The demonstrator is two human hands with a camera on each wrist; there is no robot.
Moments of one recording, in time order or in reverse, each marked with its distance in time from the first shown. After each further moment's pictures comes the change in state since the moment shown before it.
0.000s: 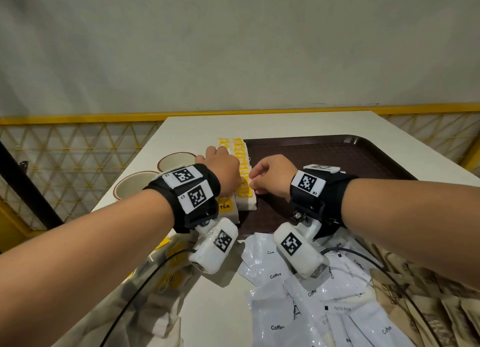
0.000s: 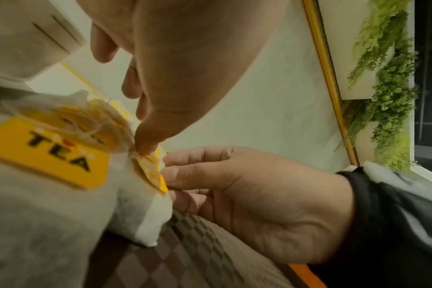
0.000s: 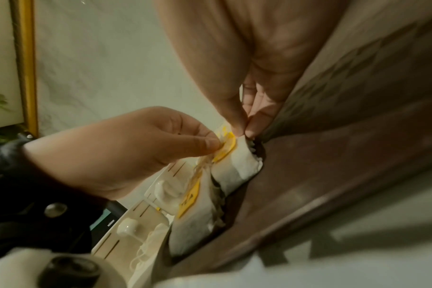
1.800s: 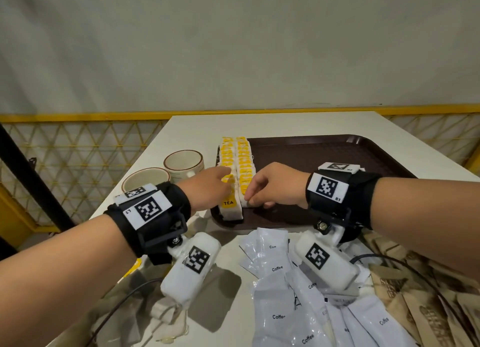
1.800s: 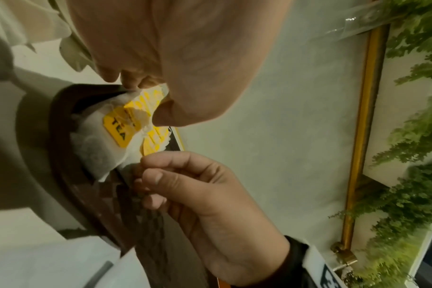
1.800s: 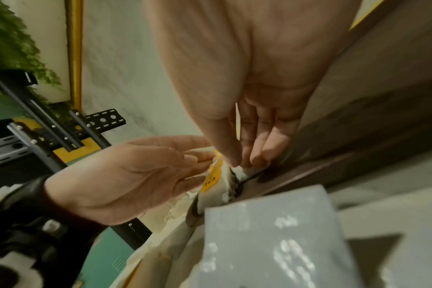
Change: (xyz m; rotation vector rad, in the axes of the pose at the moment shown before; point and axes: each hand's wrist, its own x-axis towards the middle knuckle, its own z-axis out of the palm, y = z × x) left_hand -0.049 -0.029 -0.002 -0.689 -0.197 -0.030; right_hand -0.030 -0.014 -0.011 -0.236 -0.348 -0.096
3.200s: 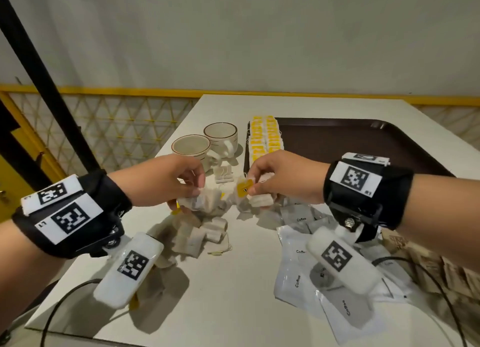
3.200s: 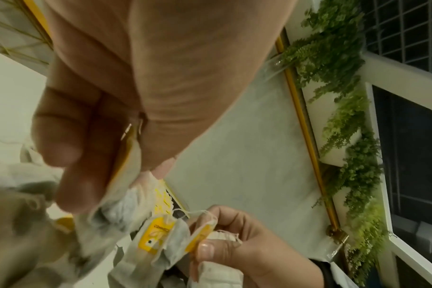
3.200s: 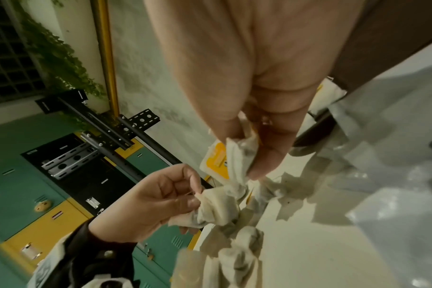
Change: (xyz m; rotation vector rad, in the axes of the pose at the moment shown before) left_hand -0.125 -0.079 -0.057 0.042 -0.050 0.167; right_hand -0.071 -0.064 0.049 -0.030 -0.080 -0.156
